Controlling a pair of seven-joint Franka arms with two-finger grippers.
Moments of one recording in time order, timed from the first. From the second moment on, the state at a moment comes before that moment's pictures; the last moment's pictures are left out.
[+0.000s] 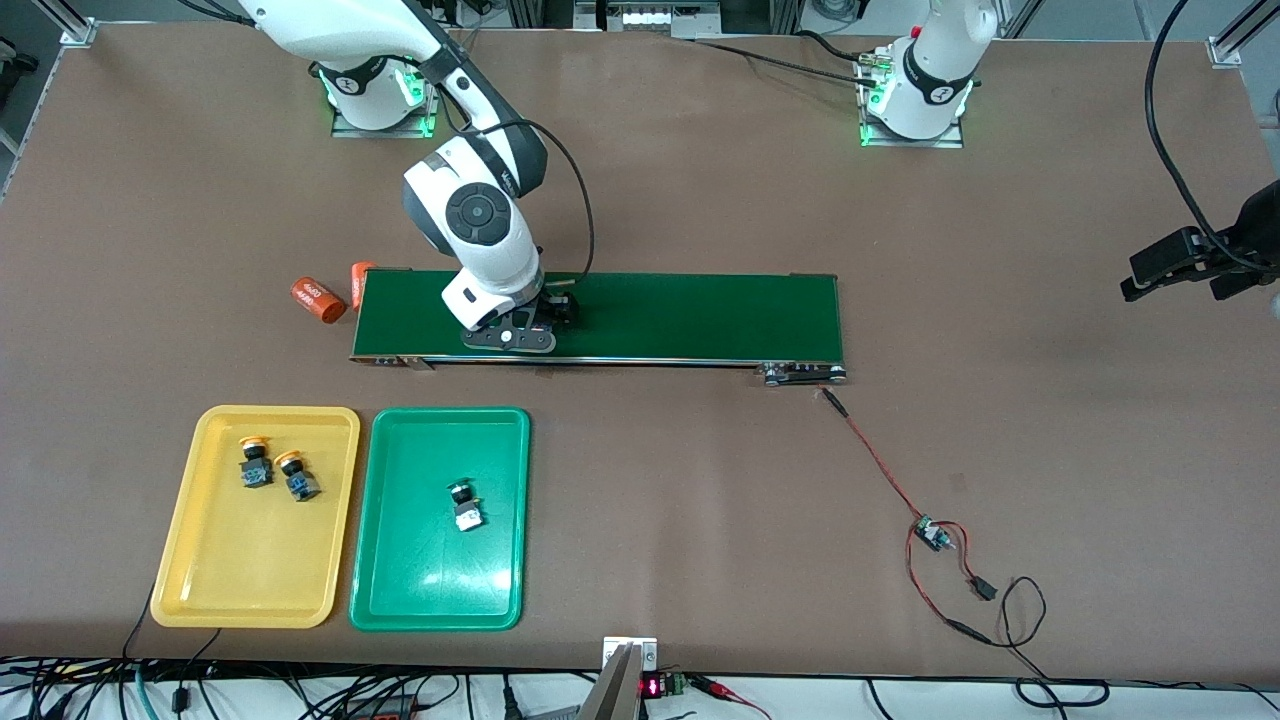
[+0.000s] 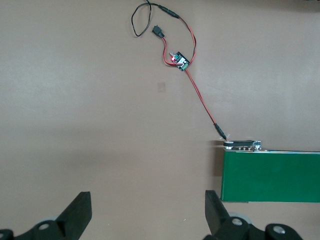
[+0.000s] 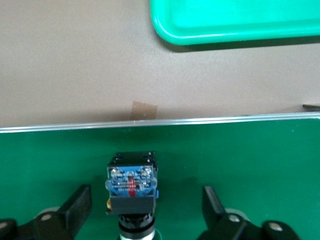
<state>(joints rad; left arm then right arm) 0.08 0.14 -0.04 -1.41 -0.04 1.56 -0.02 0.35 0.46 0.28 -1.93 -0.17 2.34 0.77</state>
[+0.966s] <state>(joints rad) 0.08 0.14 -0.04 -1.41 -0.04 1.56 -0.02 0.26 0.44 0.27 -1.87 -0.17 2.27 0.67</state>
